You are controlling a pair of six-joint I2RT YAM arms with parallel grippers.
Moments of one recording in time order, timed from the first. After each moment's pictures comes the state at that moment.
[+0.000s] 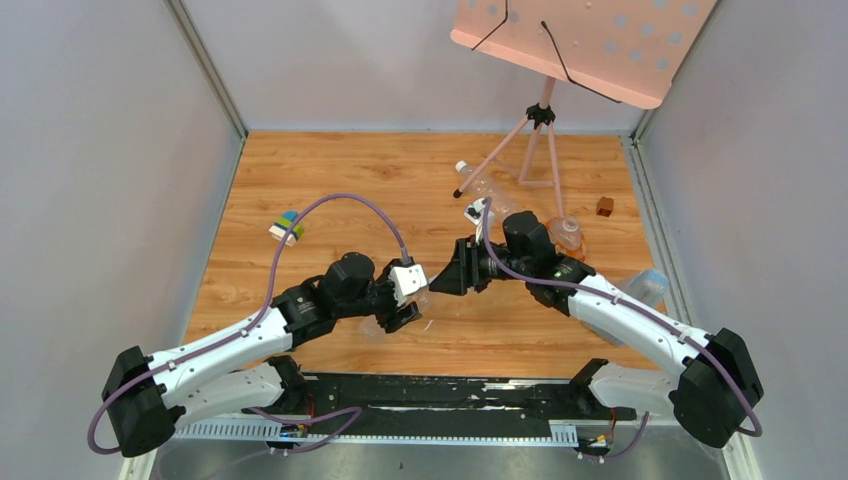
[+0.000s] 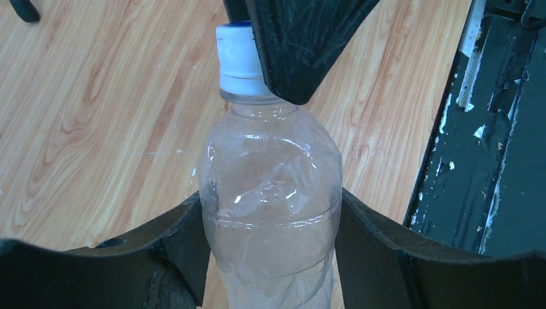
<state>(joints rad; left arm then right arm) -0.92 0.93 0.62 -0.22 0.23 0.23 0.71 1.16 0.77 -0.06 -0.58 0.61</state>
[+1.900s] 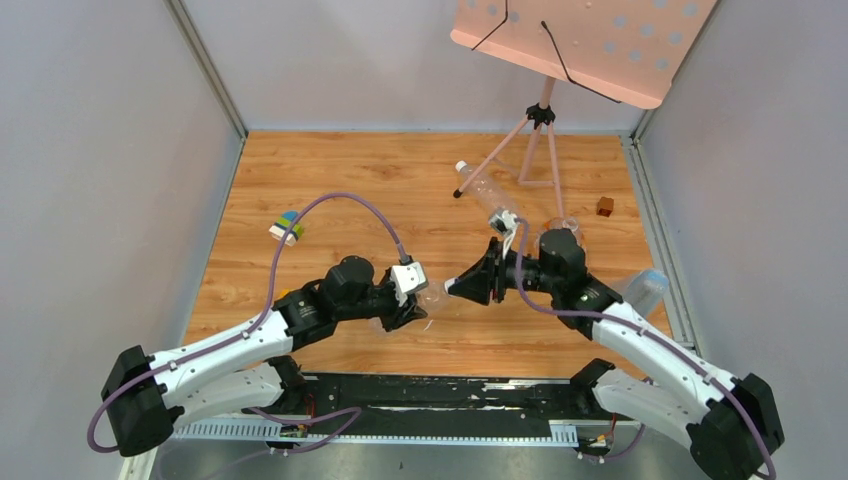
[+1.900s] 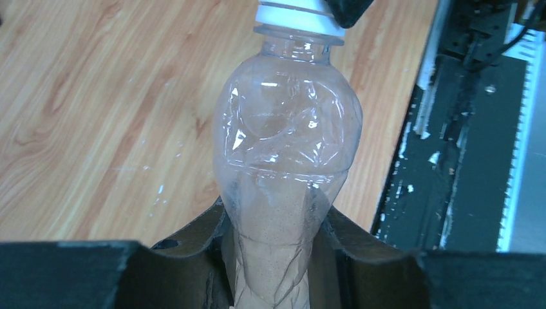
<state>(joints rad) -0.92 0.93 0.58 -0.13 0.24 0.11 0.62 0.98 0.63 0.07 -0.68 0.46</state>
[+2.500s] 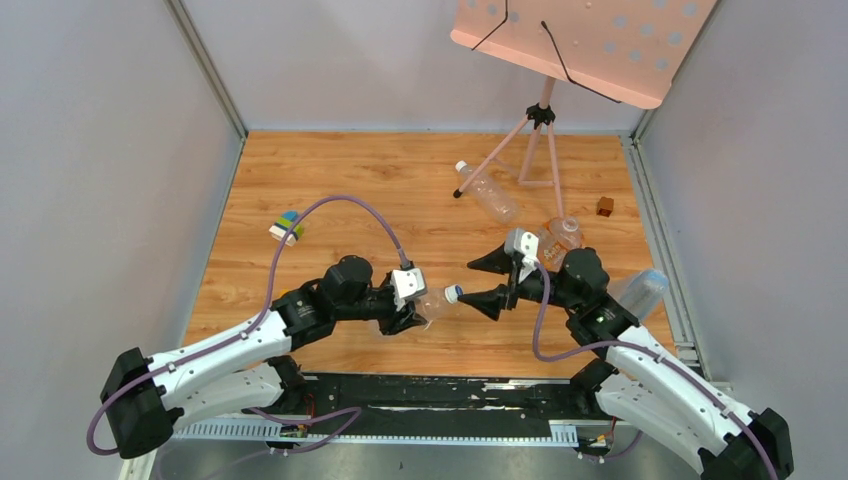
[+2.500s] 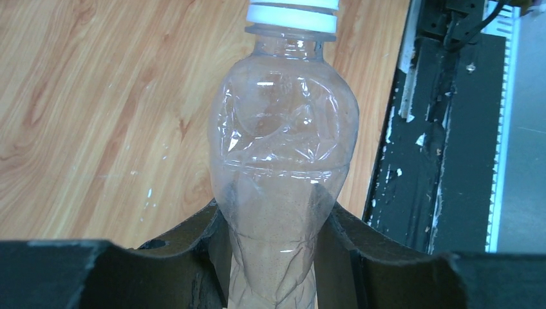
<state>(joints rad) -0.92 0.92 0.58 -0.15 0.37 0.16 0.63 0.76 0.48 0.23 -0.73 -0.06</state>
